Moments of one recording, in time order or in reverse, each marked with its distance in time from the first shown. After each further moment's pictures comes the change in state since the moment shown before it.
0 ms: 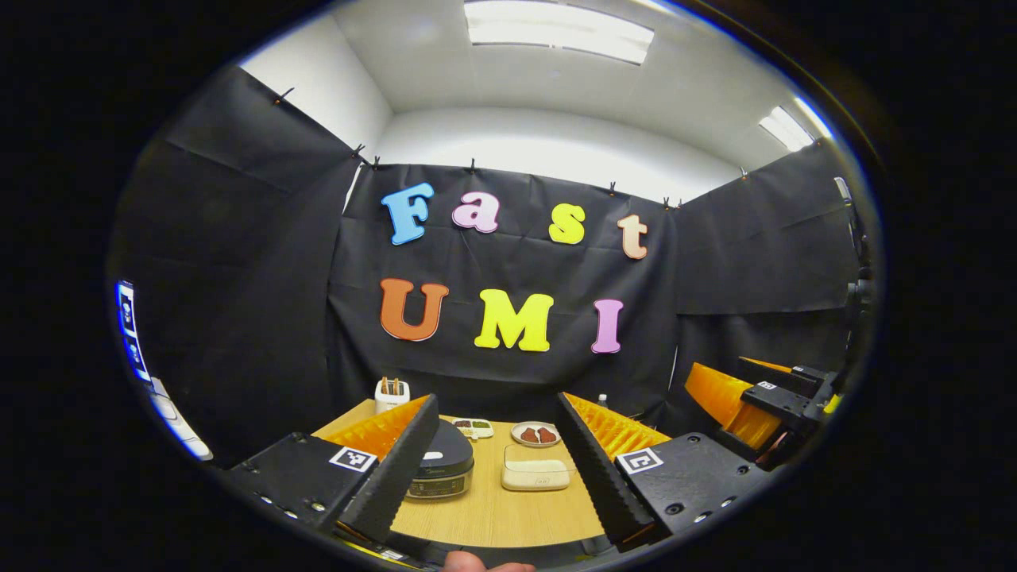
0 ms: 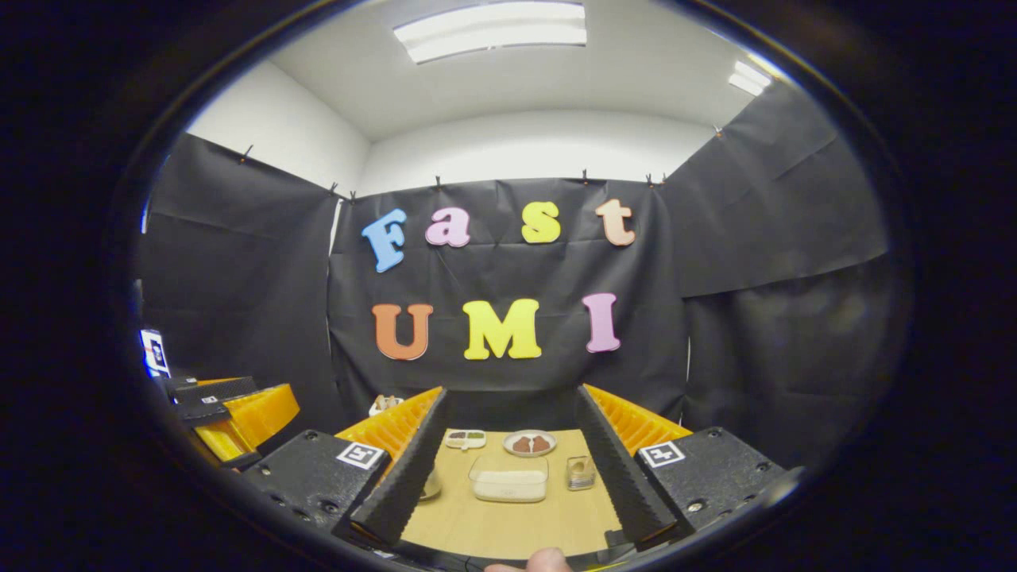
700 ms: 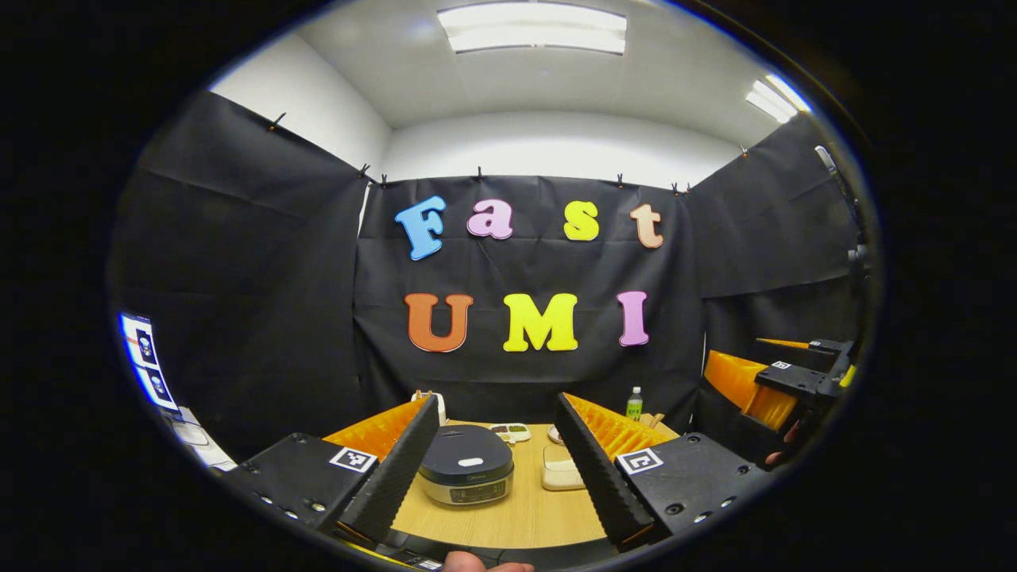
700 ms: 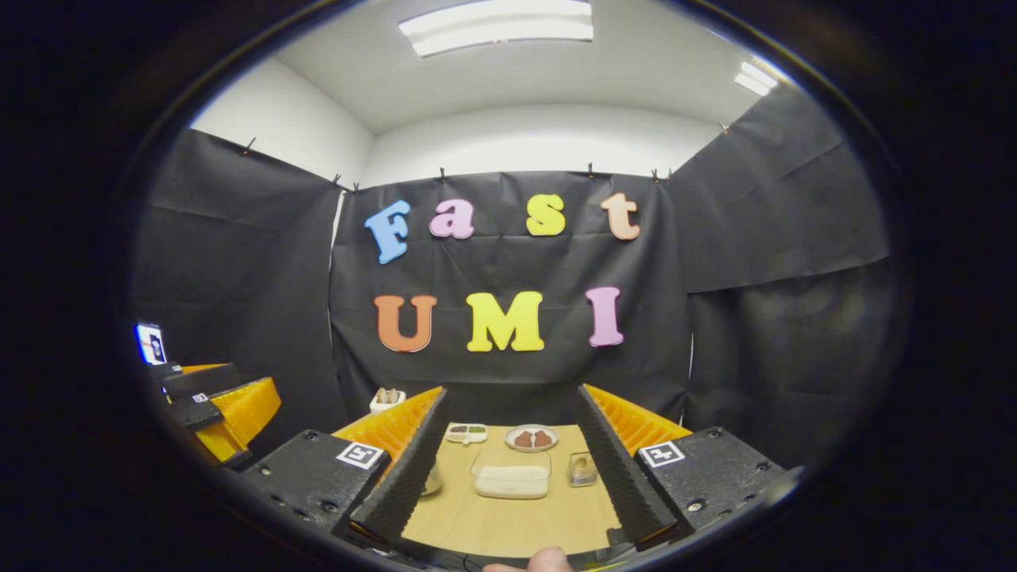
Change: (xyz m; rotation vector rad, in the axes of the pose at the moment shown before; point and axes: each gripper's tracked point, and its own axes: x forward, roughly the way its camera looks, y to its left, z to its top) left arm -0.001 0.022 0.002 0.109 -0.015 0.081; right arm 0.011 0.012 -0.008 -0.006 0.025 0.011
